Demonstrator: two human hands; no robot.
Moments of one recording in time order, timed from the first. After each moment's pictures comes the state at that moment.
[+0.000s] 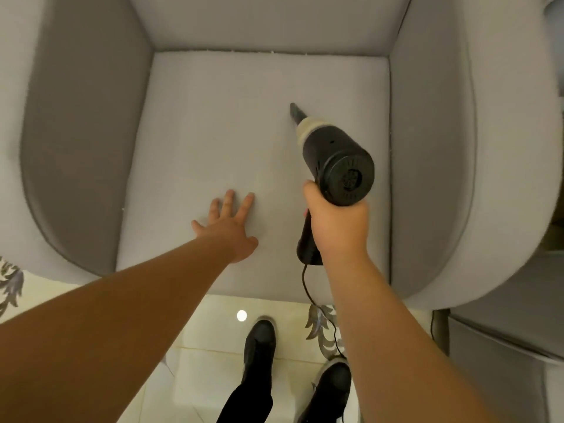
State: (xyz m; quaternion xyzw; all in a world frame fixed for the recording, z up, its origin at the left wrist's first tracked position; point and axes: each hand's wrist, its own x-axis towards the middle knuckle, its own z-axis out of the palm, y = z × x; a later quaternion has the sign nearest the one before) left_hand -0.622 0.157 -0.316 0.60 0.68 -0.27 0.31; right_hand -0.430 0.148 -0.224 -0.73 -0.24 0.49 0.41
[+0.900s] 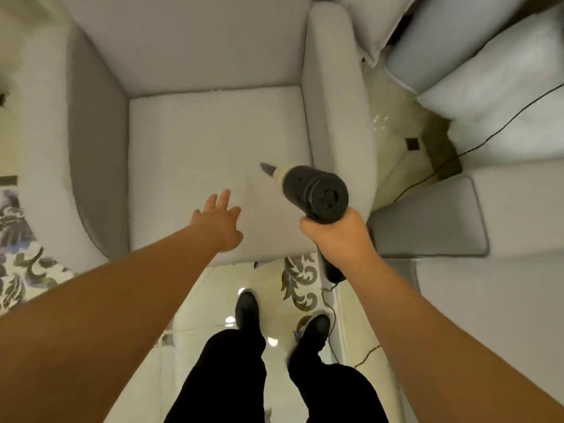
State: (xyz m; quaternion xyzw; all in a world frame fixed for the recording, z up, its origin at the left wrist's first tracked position) left_hand -0.571 0.118 -0.111 0.72 0.56 -0.34 0.24; right_hand -0.343 0.031 -0.010 -0.77 -0.34 0.47 0.24
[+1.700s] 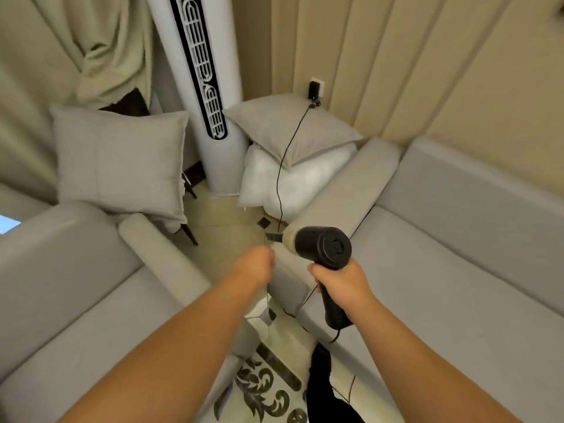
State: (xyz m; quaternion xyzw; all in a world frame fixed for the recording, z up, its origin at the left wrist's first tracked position) left_hand -0.157 0.074 0.153 0.89 0.30 -0.22 0.25; right_hand -0.087 -0.118 0.192 -0.82 -0.04 0.32 0.47
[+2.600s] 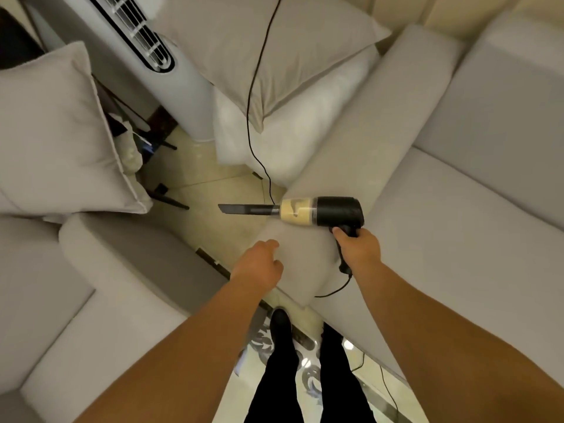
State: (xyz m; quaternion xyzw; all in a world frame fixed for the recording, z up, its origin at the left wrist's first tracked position) left_hand 0.021 0.105 -0.012 0.85 0.32 -0.31 0.28; right_hand 0.164 -0.066 -0.047 -0.82 0.16 0.38 0.40
